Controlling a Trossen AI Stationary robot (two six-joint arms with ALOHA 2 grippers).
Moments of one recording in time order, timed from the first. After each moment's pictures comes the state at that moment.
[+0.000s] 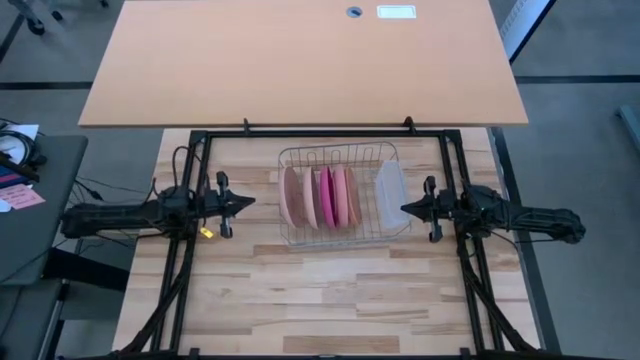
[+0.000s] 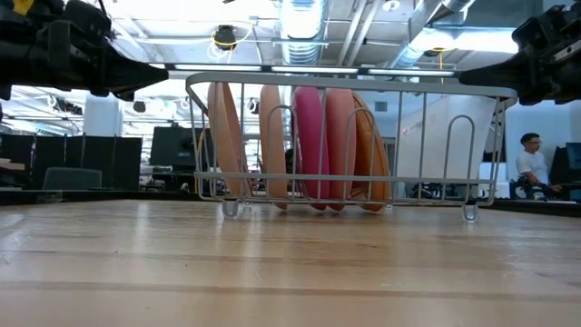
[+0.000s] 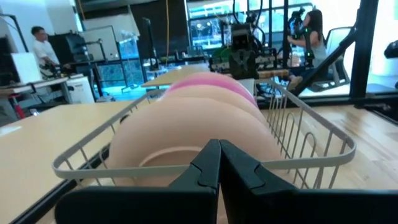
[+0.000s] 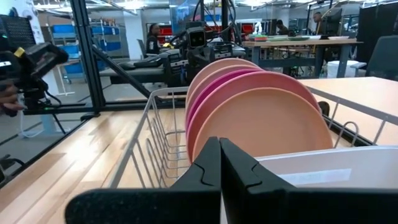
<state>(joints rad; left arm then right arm) 0.11 0.23 0.01 0.28 -0.08 0.14 -0.11 0.02 0.00 0.03 -0.07 0.04</state>
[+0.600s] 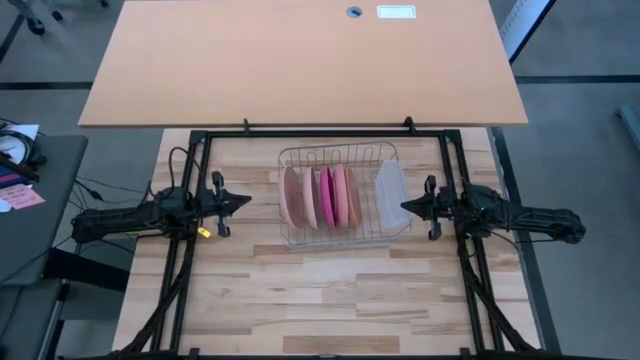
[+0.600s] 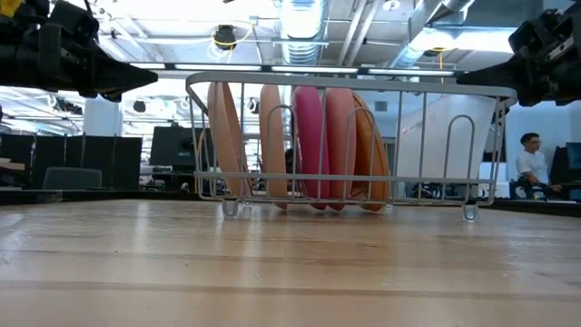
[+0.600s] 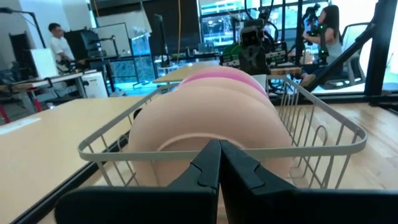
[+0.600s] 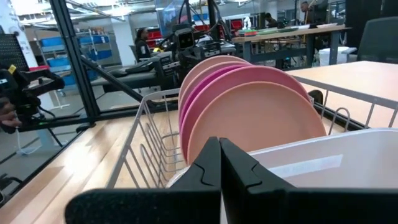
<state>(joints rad) 0.11 0.00 0.01 0.05 -0.13 0.14 -0.11 0.02 0.00 0.02 -0.03 0.13</state>
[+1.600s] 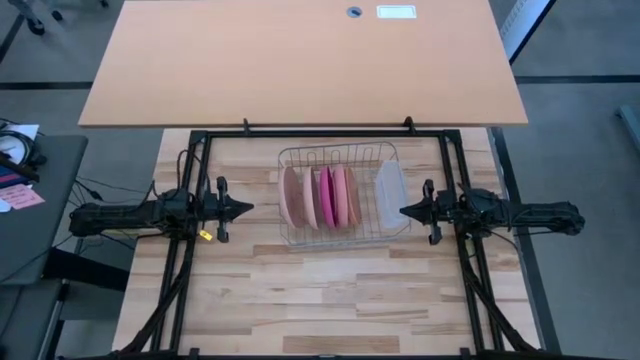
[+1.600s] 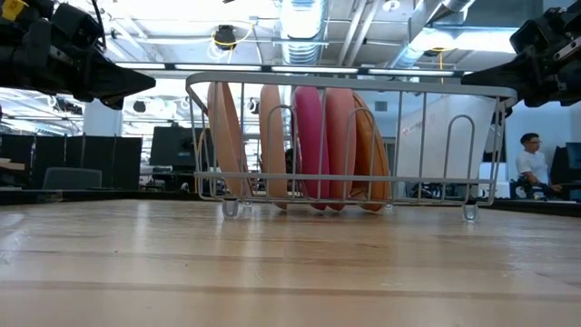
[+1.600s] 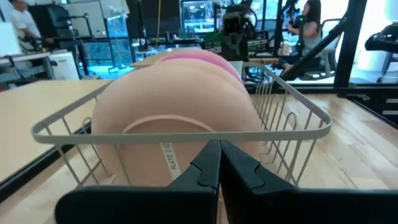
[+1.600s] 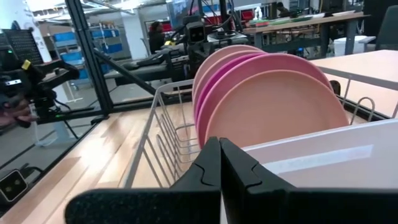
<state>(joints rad) 0.05 0.06 0.01 0.04 -0.11 0.06 -0.02 0.04 0.00 0.02 0.03 0.14</state>
